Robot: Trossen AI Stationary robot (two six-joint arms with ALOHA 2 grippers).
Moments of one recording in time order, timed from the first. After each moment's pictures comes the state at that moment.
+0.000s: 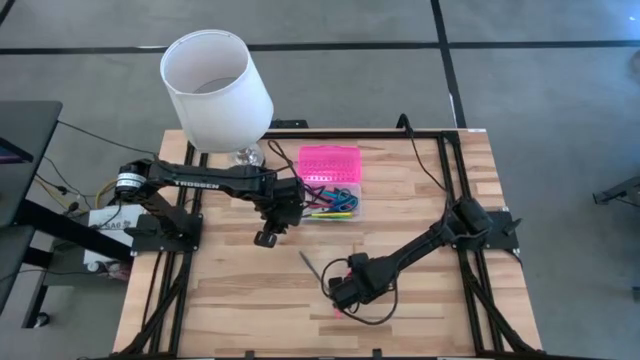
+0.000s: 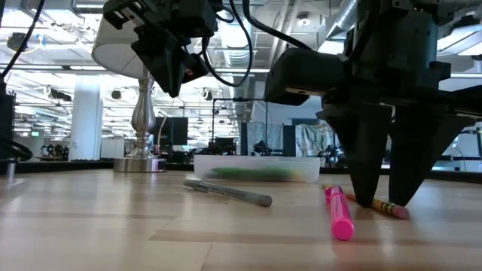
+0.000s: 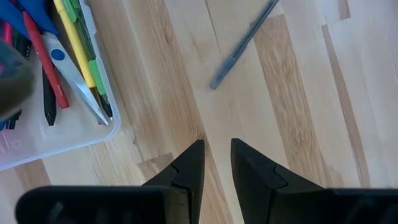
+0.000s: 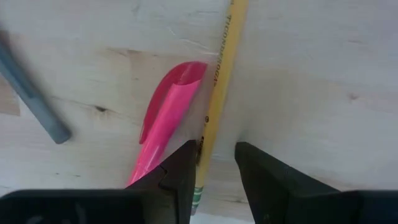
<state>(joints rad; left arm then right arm) 0.05 1.60 1.29 -0.95 0.25 0.30 0.48 2.10 1.44 -0.85 0.05 1.86</state>
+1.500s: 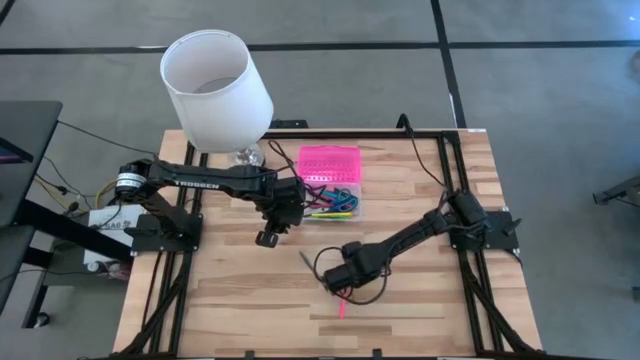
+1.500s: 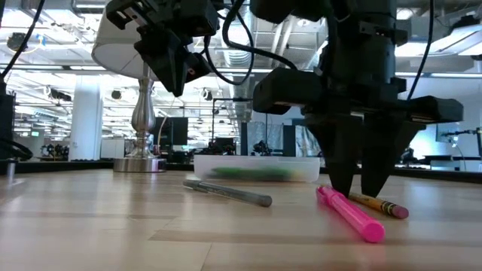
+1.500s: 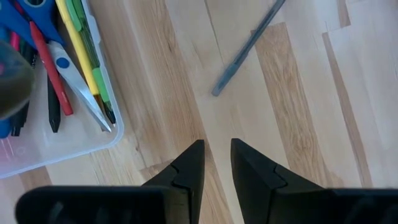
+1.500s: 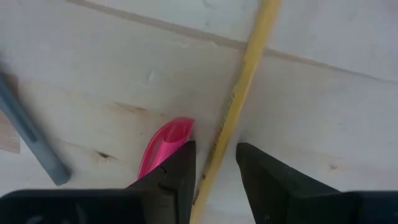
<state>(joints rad) 0.05 1.60 1.29 -0.93 0.25 0.30 0.36 2.10 1.44 -0.88 0.06 1.65</state>
